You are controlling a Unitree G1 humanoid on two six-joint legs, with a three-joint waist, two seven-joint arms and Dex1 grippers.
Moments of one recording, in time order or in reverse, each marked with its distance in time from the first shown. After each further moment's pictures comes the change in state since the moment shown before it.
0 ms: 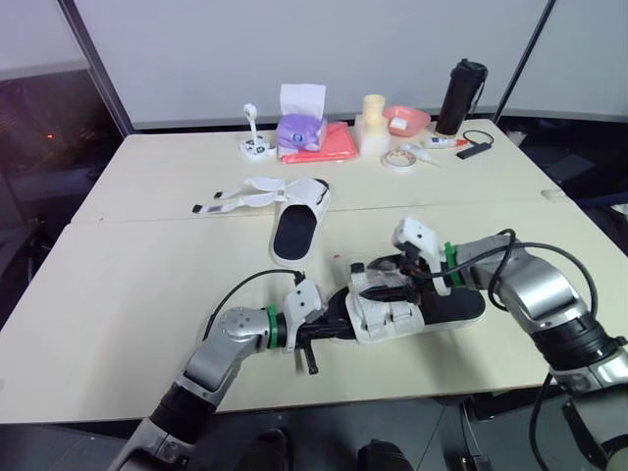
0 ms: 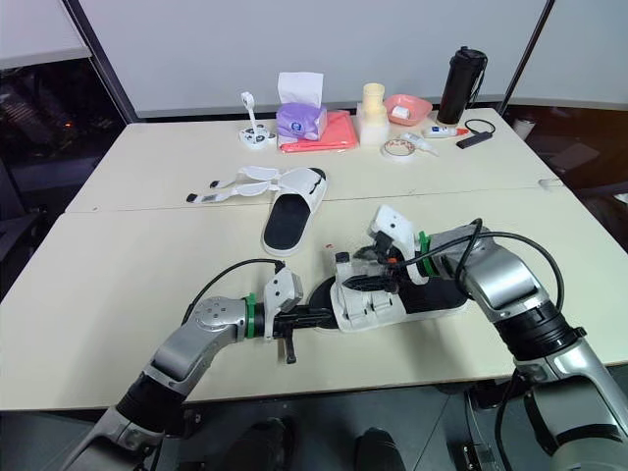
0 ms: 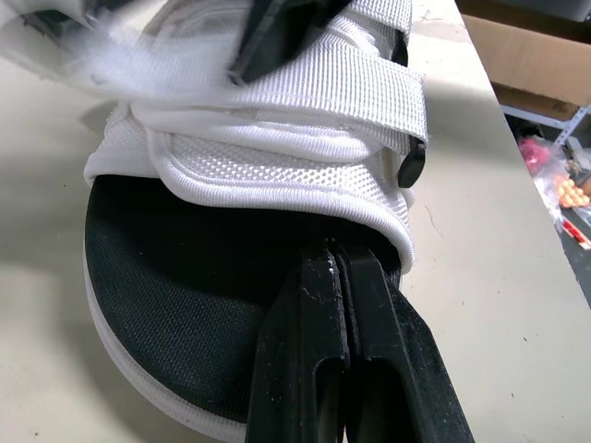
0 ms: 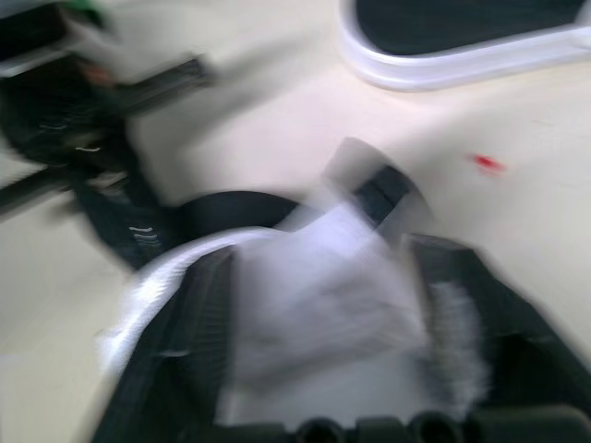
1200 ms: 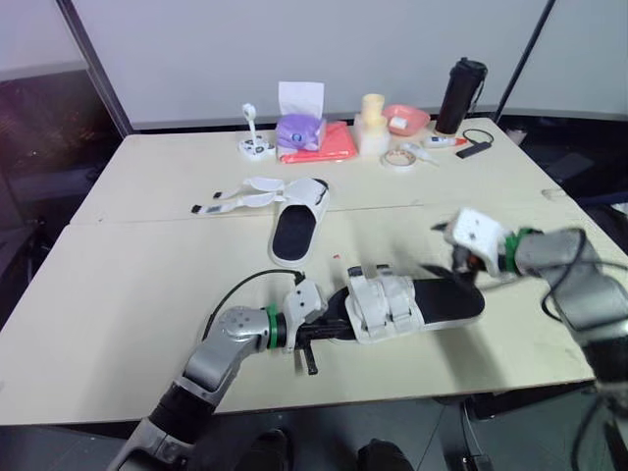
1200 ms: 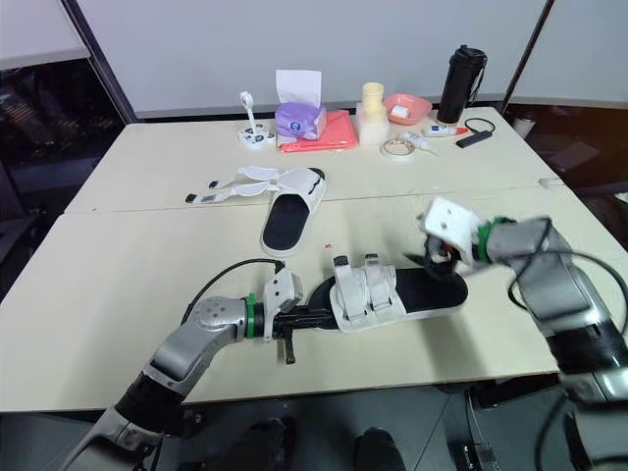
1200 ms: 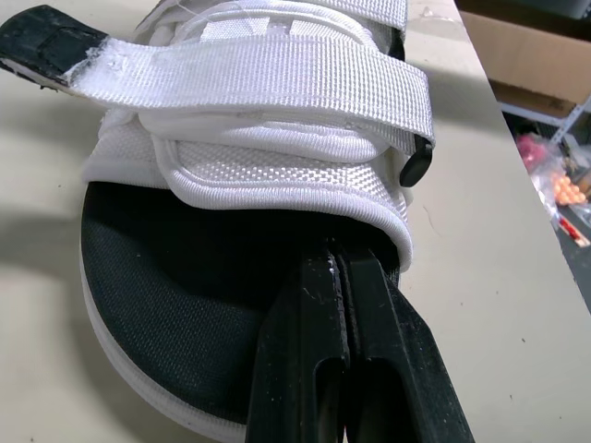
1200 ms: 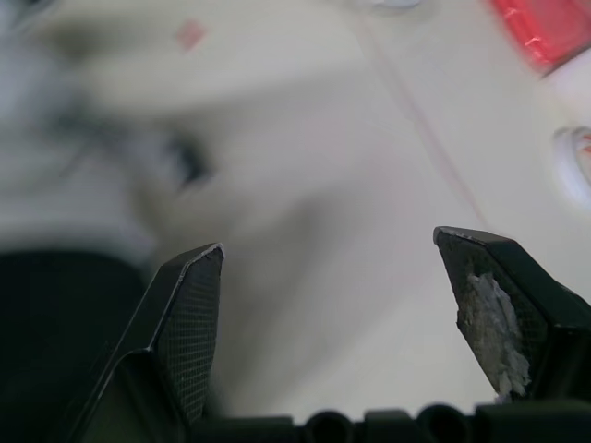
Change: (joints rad) left arm -0.001 0.006 0.008 0.005 0.000 0.003 -0.003; right arm 0.243 -0.168 -0.199 0.029 -0.358 -0.537 -0.087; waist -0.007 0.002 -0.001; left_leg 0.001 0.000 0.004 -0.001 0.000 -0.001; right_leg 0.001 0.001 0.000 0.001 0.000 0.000
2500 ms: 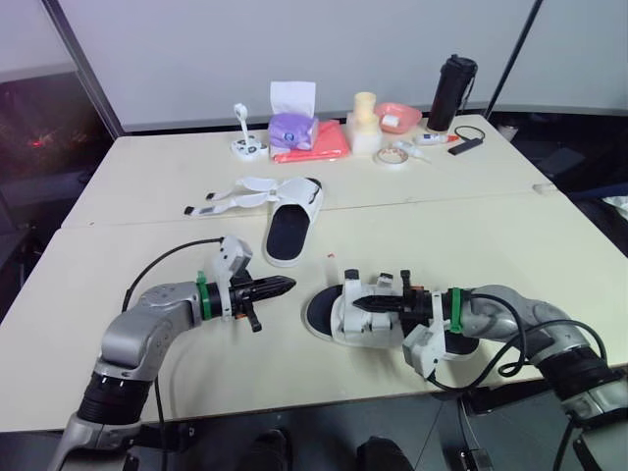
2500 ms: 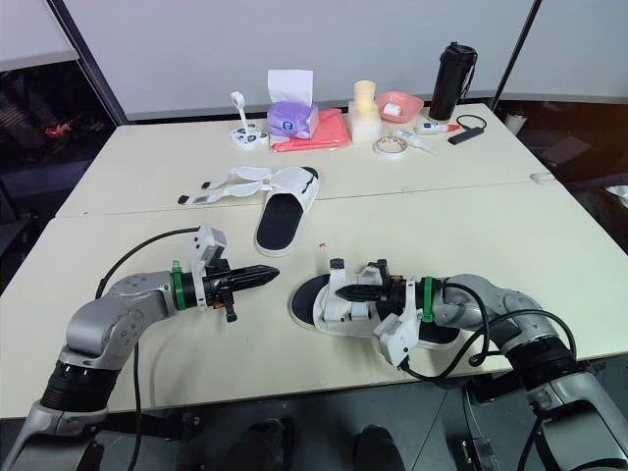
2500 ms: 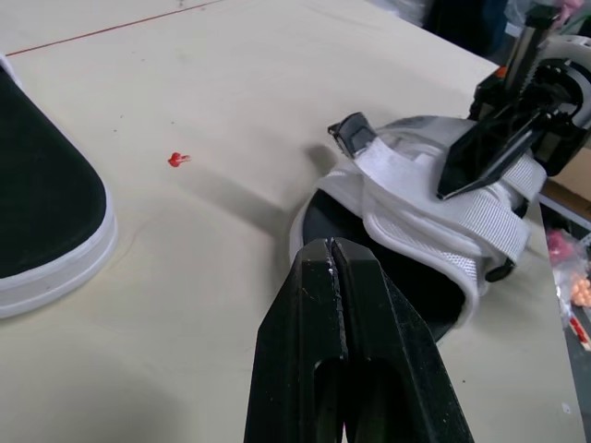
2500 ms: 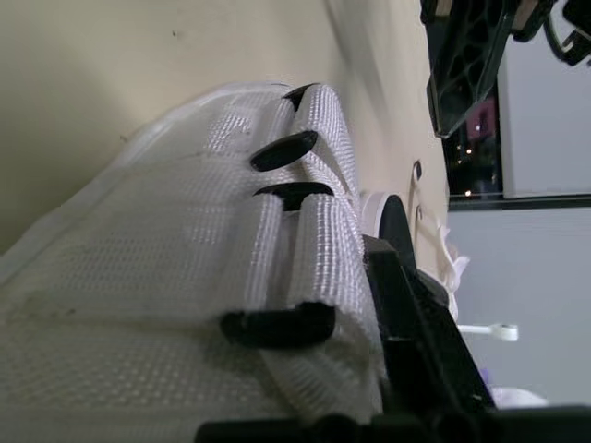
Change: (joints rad) left arm -0.017 0.197 0.346 -0.127 -0.325 0.335 0.006; right arm -0.055 0.153 0.197 0.254 -0.617 -1.228 -0.504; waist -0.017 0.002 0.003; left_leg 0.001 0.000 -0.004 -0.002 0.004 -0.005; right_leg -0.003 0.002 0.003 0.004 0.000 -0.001
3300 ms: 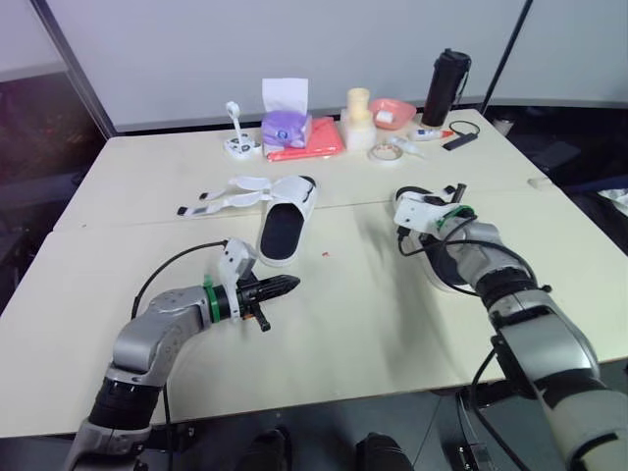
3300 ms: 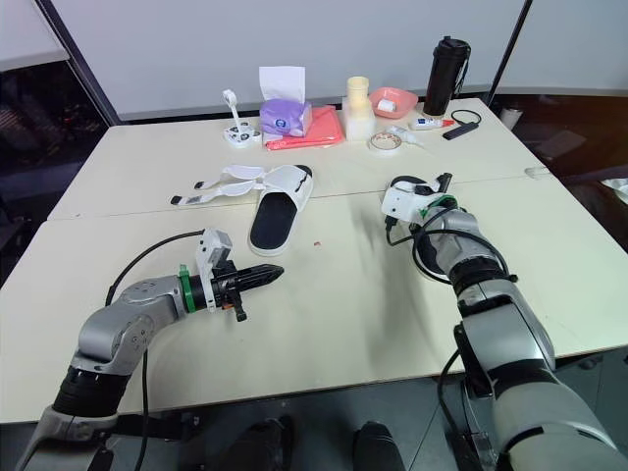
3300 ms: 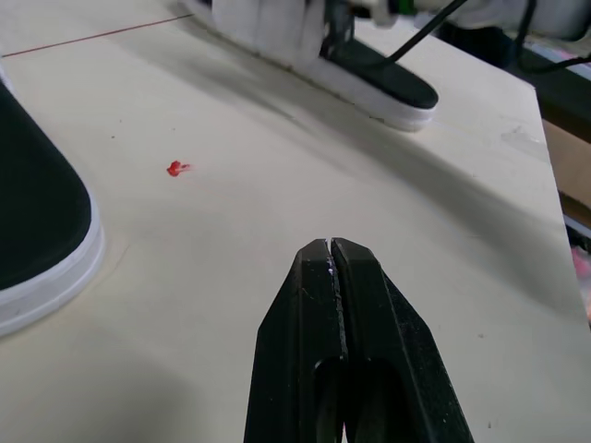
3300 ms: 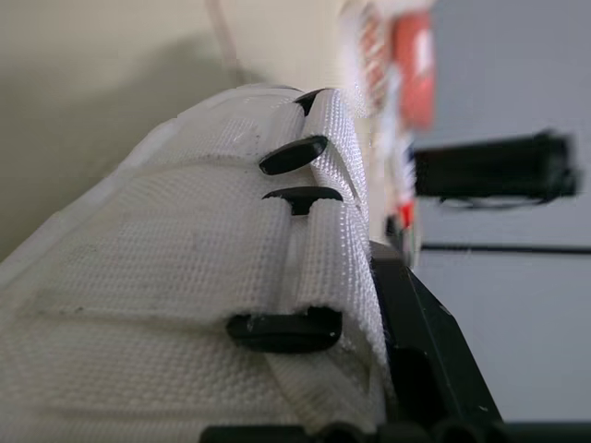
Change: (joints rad) left arm 0.030 -0.058 -0.017 -0.015 0.012 -0.046 0.077; right arm -0.619 0.319 0.014 0.893 -0.170 1.064 -0.326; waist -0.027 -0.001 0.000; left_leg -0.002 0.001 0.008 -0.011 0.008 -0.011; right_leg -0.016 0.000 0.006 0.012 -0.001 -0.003
